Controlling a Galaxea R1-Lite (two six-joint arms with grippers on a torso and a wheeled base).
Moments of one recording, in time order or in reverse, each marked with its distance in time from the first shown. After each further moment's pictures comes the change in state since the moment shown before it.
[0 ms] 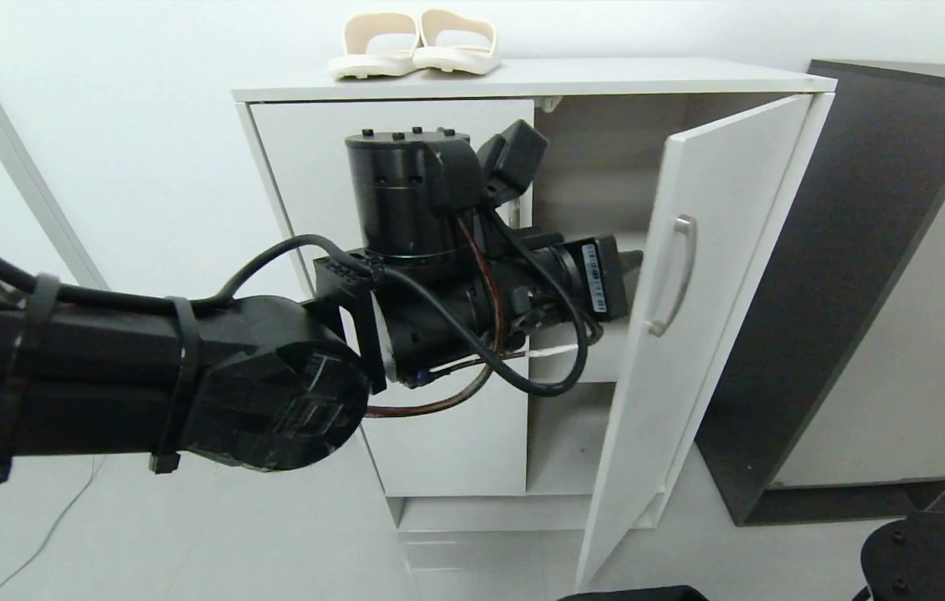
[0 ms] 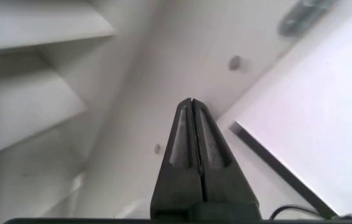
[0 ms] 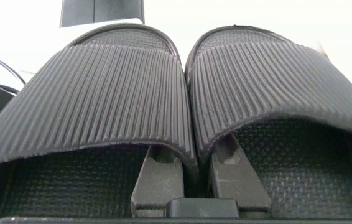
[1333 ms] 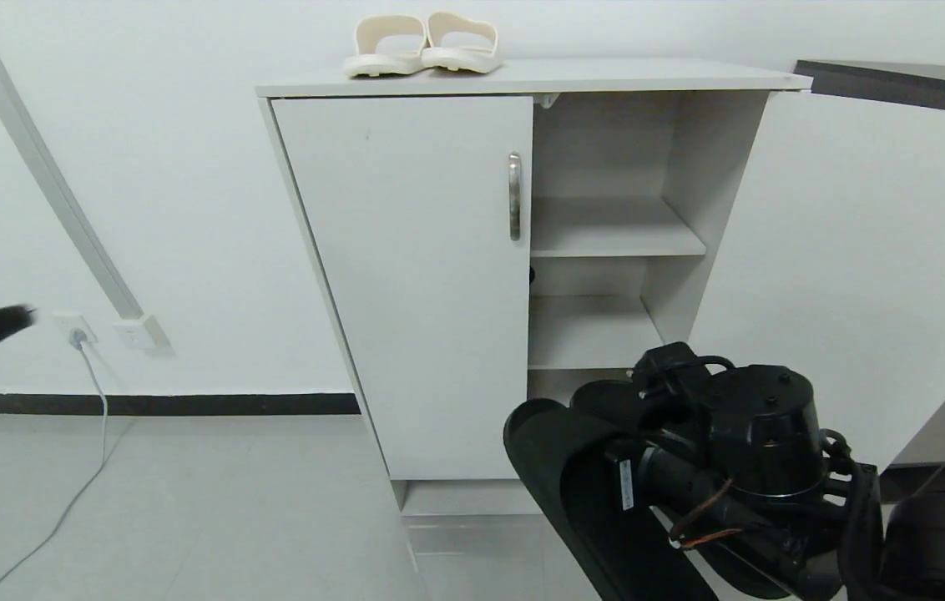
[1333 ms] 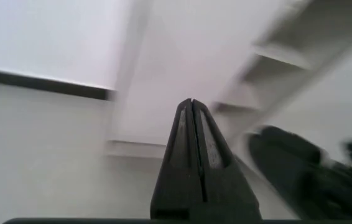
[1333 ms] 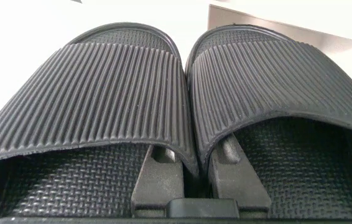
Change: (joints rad) left arm 0.447 -1.020 0.477 0.681 0.535 0.048; right arm -0.122 0.277 -0.403 -0.044 -0.821 0.457
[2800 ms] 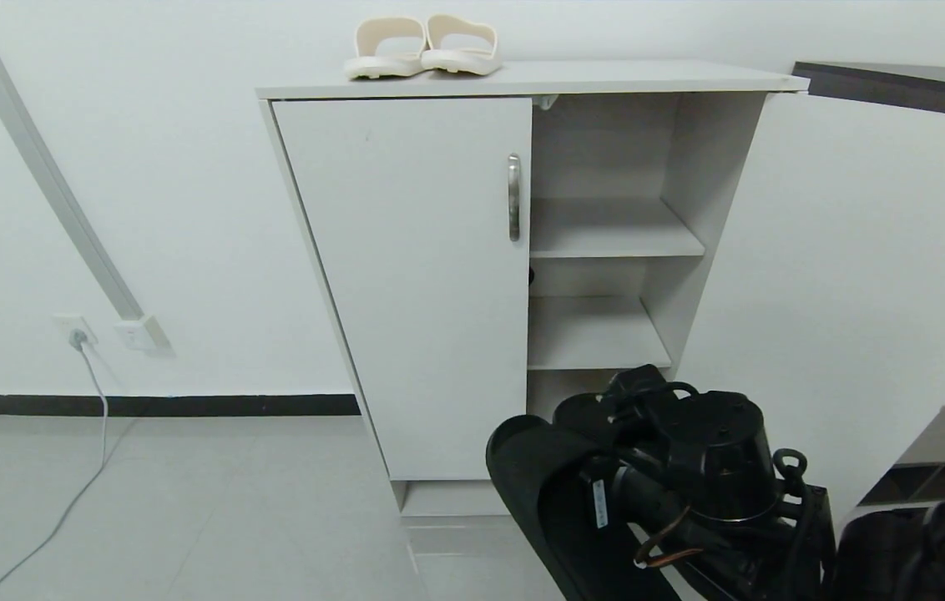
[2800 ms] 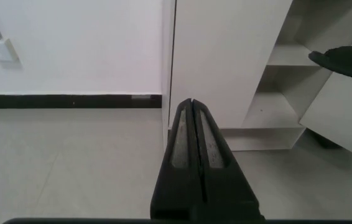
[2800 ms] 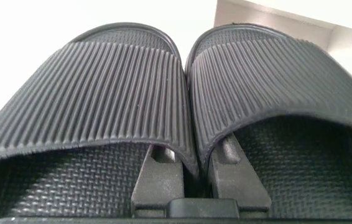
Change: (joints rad) left arm 0.386 -0.827 0.802 -0.093 -0.351 0.267; right arm 0.045 0.094 -0.004 -0.090 -0.033 -0.007
